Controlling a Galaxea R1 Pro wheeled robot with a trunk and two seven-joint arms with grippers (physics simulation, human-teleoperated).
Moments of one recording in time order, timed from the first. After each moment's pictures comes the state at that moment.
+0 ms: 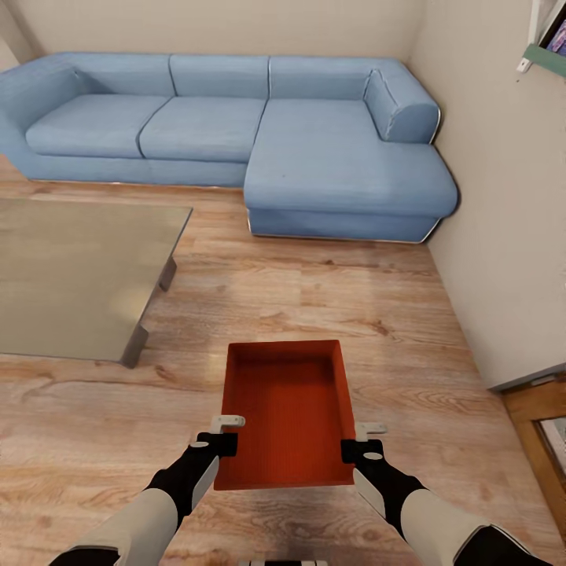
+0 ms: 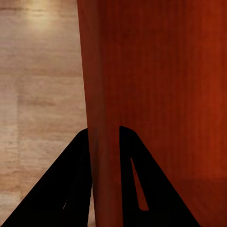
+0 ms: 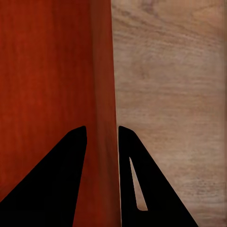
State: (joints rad) left arm -0.70 -0.13 0.01 -0.33 -0.05 0.14 0.10; right arm -0.73 0.05 0.59 -0.21 -0.54 0.00 -0.29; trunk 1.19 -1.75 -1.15
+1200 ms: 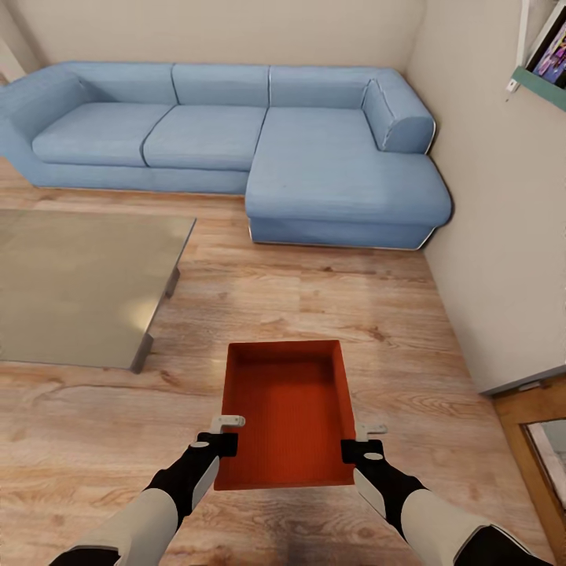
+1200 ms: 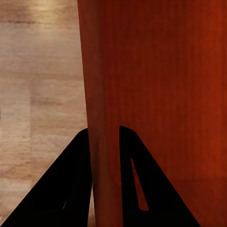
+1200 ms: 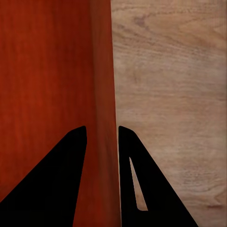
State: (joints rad) left arm -0.70 -0.13 0.00 -0.32 -0.05 0.14 0.10; right arm -0.73 0.05 0.59 -0.21 -0.54 0.00 -0.28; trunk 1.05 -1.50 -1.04
